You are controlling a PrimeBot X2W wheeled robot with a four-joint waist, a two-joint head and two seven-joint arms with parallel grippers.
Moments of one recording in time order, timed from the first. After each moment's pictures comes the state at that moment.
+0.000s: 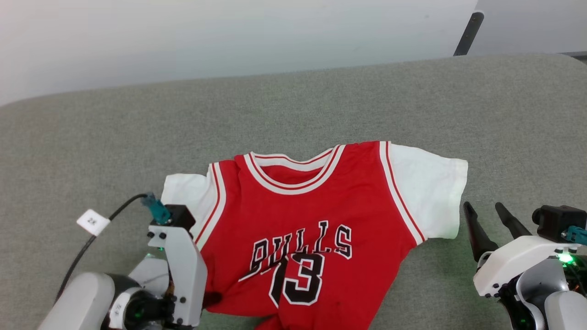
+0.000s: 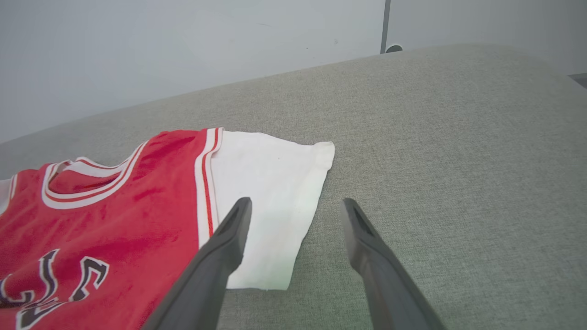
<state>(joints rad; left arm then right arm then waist) -0.28 0.49 -0.33 -0.11 -0.85 0.14 1.22 -0.20 -0.10 -0.06 0.20 0.30 0.13 0.17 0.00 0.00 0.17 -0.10</state>
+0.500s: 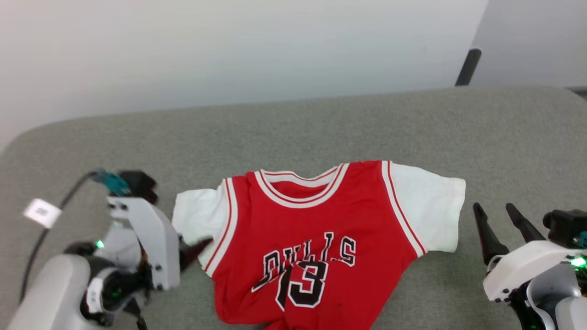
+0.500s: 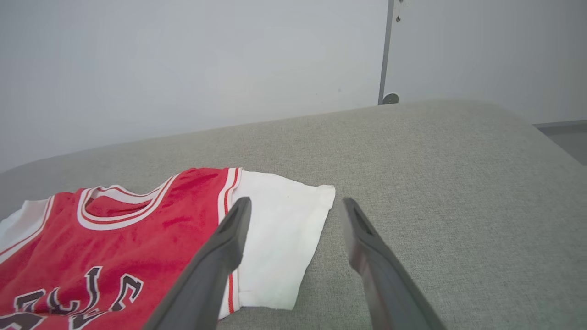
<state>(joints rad) -0.32 0.48 -0.24 -0.02 -0.82 0.06 0.97 -0.17 -0.13 -0.05 0.16 0.30 0.13 0.16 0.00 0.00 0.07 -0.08</state>
